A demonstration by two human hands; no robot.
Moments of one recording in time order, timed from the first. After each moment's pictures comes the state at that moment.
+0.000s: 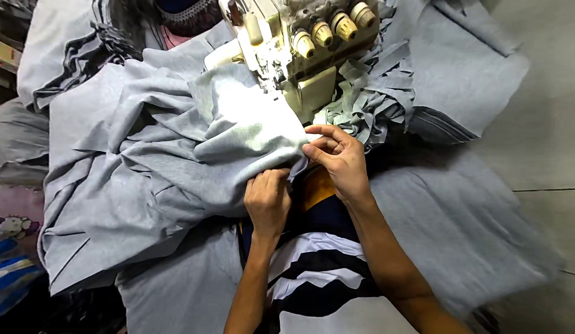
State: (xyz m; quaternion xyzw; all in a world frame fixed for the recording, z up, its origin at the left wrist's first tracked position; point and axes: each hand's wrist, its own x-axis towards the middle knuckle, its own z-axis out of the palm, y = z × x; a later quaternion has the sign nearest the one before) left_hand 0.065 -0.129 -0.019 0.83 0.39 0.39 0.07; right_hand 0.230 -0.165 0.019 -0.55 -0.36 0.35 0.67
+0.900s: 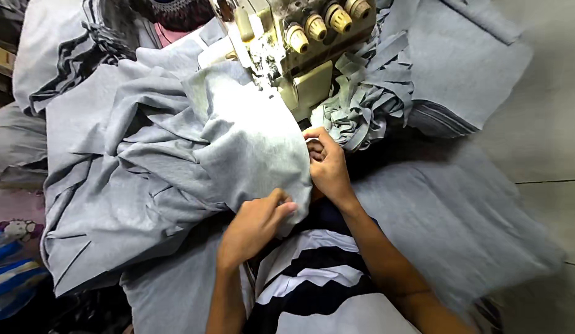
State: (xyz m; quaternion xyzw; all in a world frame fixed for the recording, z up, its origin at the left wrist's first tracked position) left_hand 0.012 -0.122 0.035 0.87 0.31 0.02 0.38; right_hand 0.218 -0.160 -0.011 -0.60 -0.42 0.28 0.62
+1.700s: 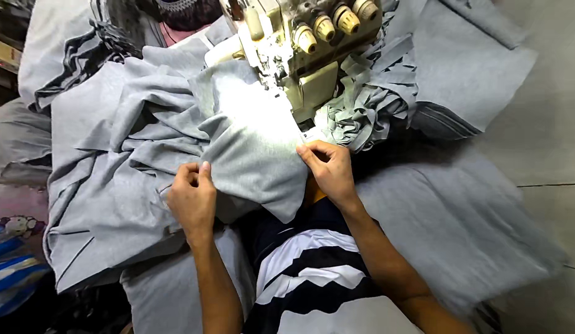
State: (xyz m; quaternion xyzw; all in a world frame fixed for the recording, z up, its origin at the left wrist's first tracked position) left_hand -0.036 -0.064 0.028 0.72 0.62 0.29 0.11; right_hand 0.213 -0.162 -0.001 -0.64 -0.42 0.25 0.59
